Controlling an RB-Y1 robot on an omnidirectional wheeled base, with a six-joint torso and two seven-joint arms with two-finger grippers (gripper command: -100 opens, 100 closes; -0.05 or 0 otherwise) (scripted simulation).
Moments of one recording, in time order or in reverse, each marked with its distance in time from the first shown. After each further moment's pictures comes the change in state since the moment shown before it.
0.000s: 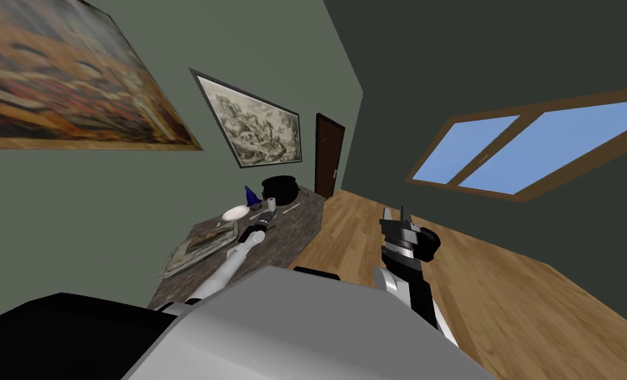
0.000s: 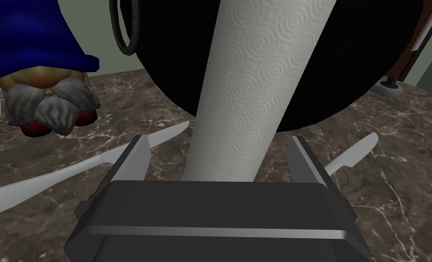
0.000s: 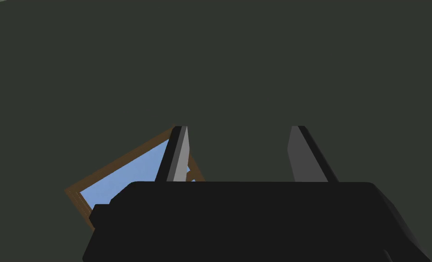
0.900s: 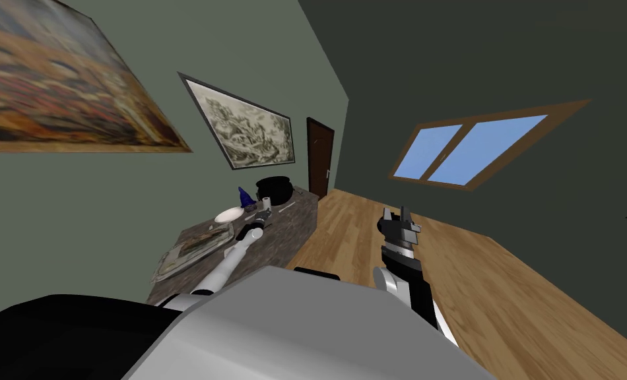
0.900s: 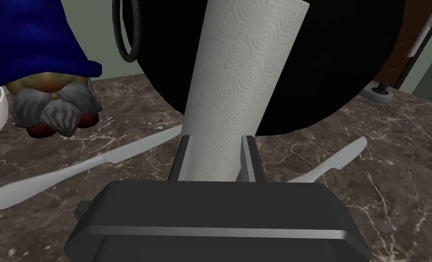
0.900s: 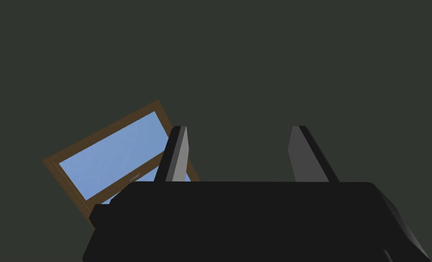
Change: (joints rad) left arm -0.059 0.002 0.070 0.104 0.014 -0.004 -0.003; right arm 0.001 0.000 0.000 0.000 0.000 0.000 0.000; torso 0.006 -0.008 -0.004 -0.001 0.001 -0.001
